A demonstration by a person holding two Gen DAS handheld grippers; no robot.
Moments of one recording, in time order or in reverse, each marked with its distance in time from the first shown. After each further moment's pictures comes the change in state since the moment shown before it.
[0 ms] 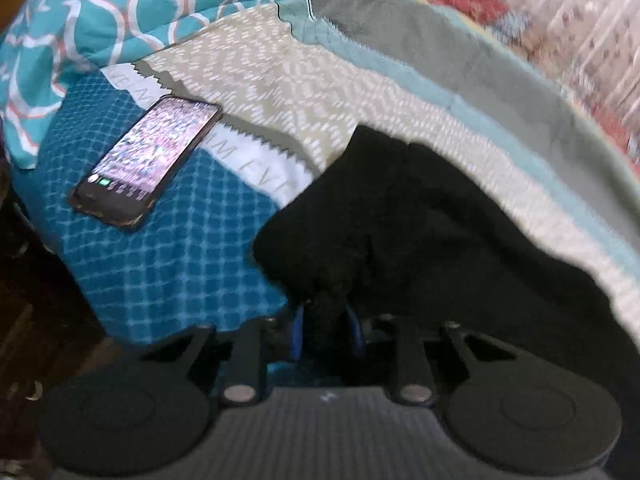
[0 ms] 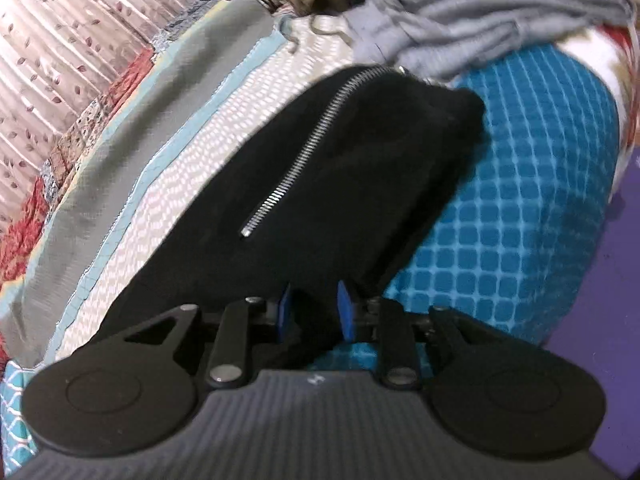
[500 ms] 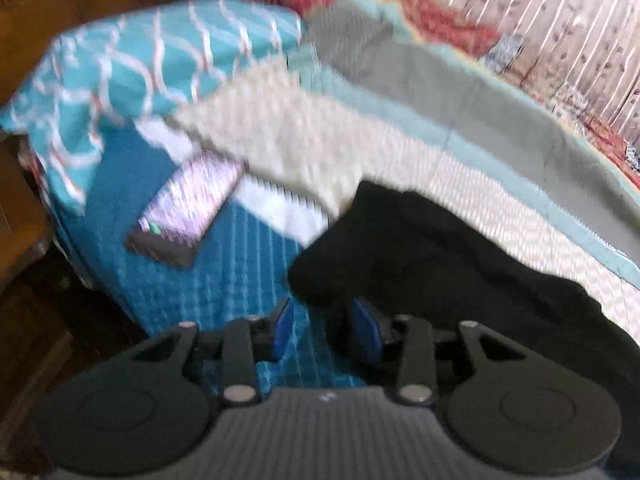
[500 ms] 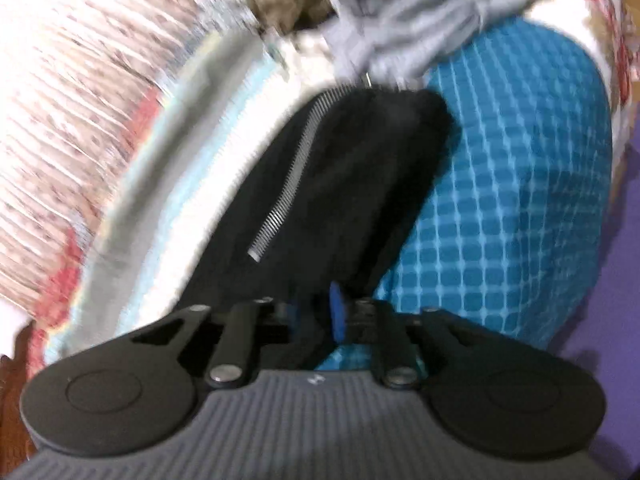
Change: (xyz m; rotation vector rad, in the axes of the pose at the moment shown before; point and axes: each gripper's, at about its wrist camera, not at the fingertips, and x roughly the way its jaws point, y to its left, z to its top) left arm -0.067 -0.004 0.005 0.040 -0.136 0.041; right arm -0.048 -0.031 -0.018 0.116 -0.098 0.138
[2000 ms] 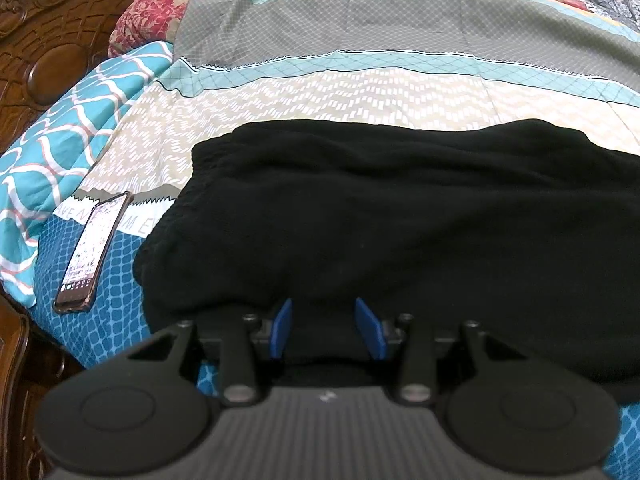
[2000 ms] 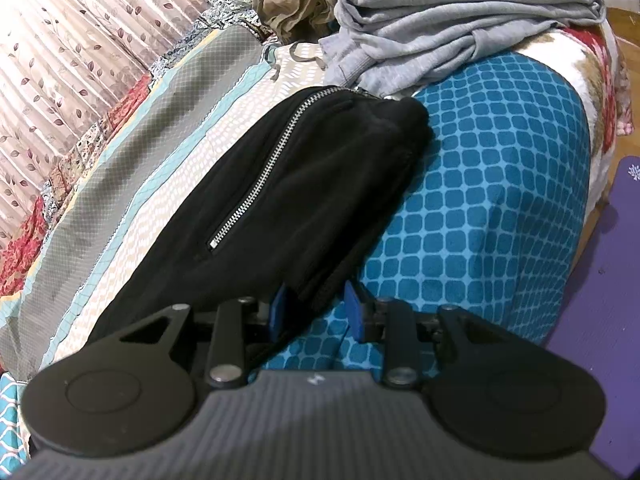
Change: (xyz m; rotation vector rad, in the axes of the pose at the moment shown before) left arm 0.053 -0.135 -0.065 0.451 0.075 0.095; right arm 0.007 0.012 -0.030 -0.125 -0.012 -0.149
